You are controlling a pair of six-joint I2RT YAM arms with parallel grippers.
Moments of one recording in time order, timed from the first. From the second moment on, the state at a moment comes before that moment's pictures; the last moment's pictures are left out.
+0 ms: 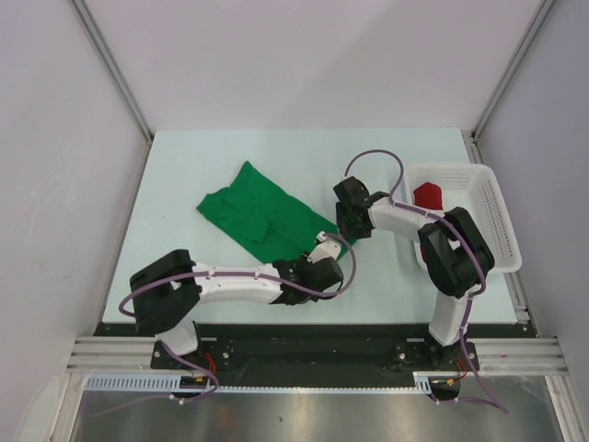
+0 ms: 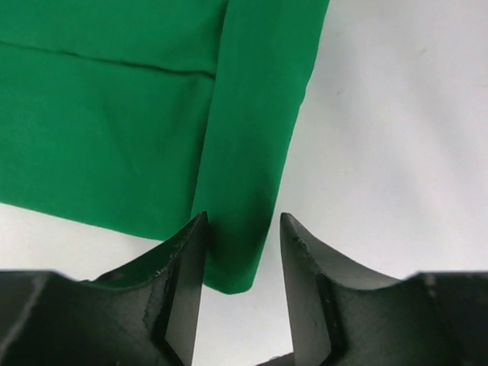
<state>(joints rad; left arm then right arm) -1.20 1.63 0.94 -0.37 -0.49 -0.54 0.55 1.85 1.19 -0.47 0.17 0.46</state>
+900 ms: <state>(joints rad) -1.20 1.58 0.80 -0.14 -0.32 -0.56 0.46 1.77 1.11 -0.43 0.05 0.52</state>
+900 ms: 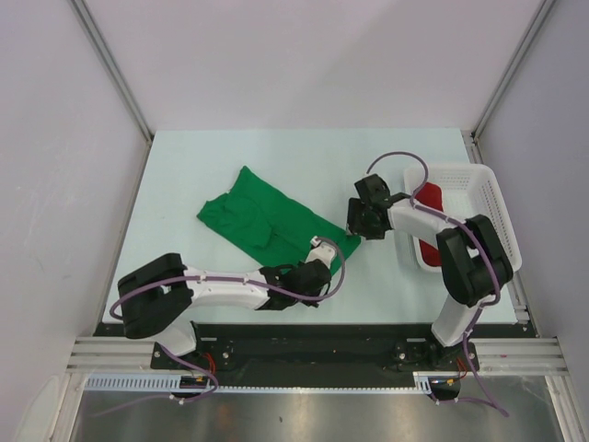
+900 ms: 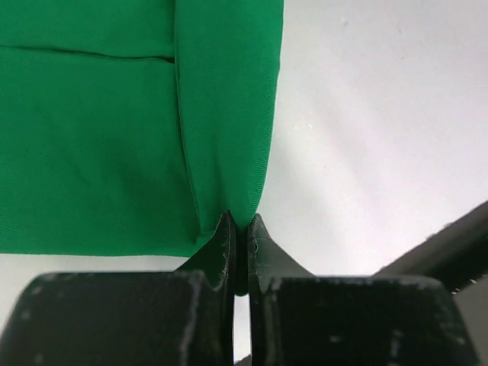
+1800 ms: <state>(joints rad) -1.07 1.49 0.64 0.06 0.04 -0.67 0.46 1.41 0.75 -0.28 0.07 0.87</state>
